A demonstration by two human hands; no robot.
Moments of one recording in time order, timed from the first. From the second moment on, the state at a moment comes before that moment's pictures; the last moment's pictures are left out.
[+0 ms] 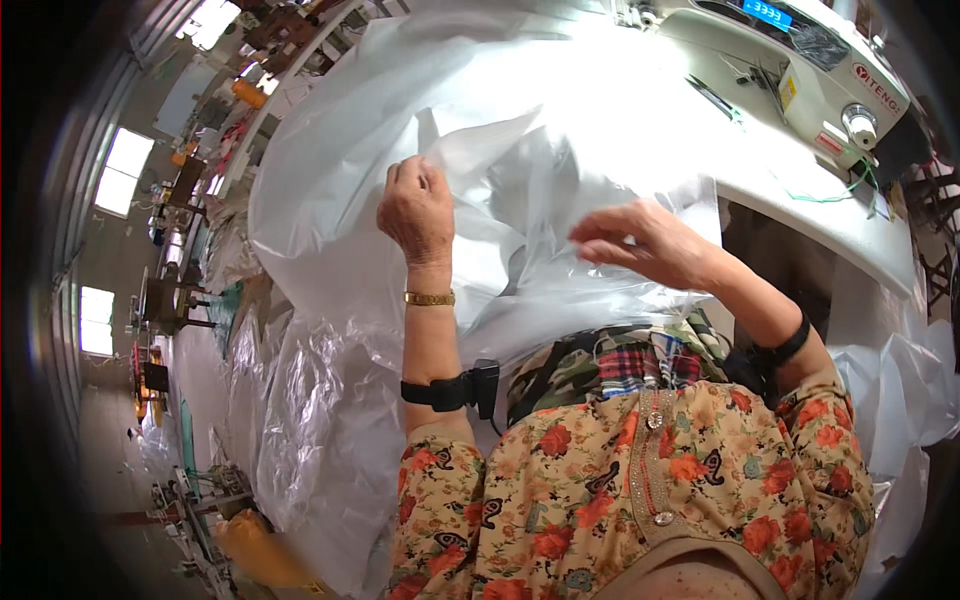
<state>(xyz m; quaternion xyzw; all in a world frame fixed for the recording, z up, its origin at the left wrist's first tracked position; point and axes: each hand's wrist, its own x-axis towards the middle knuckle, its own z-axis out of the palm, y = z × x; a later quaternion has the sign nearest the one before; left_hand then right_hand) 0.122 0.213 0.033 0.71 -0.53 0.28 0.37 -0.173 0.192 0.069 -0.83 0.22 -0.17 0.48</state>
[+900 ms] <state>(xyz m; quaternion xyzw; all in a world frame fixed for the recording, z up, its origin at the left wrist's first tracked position) 0.024 0.249 0.064 0.56 -0.63 -0.48 0.25 -0.205 0.221 0.035 -0.74 0.33 -0.36 0.46</state>
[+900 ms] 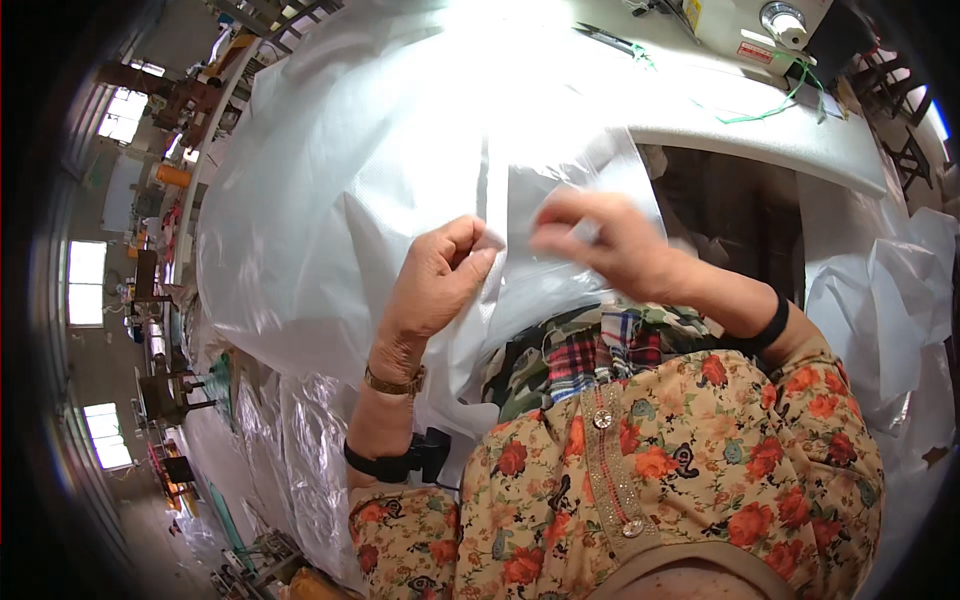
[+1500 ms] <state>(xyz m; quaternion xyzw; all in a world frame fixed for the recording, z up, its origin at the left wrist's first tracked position) -0.002 0.268 0.013 0.53 -0.42 -0.59 0.44 -0.209 0.229 -0.019 -0.35 0.26 -0.29 0.85</state>
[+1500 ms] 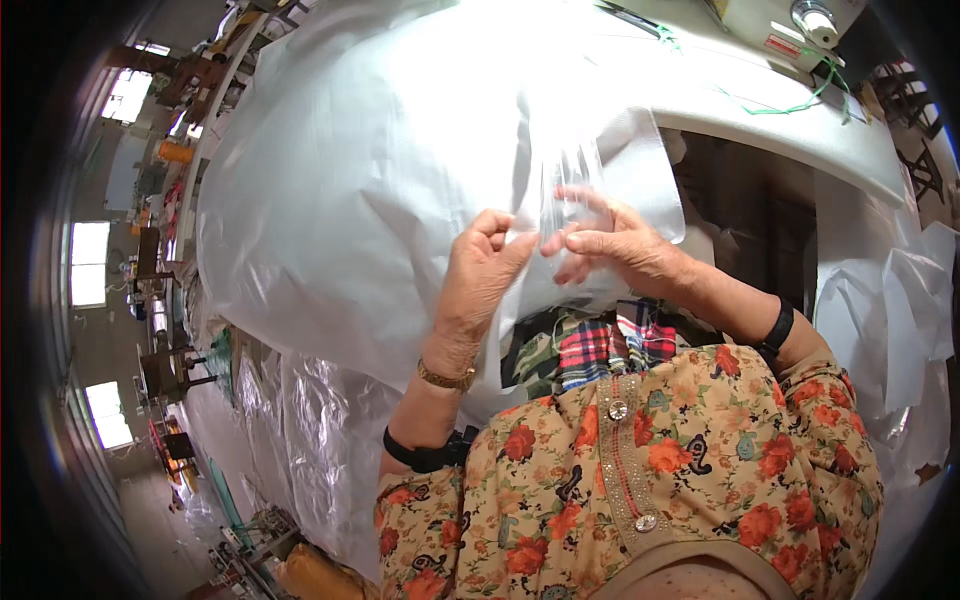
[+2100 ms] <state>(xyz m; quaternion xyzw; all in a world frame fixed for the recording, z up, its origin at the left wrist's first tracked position) 0.030 0.266 0.005 0.57 -0.55 -0.47 0.39 -0.214 0.257 -0.007 -0.49 0.33 -0.33 0.73</state>
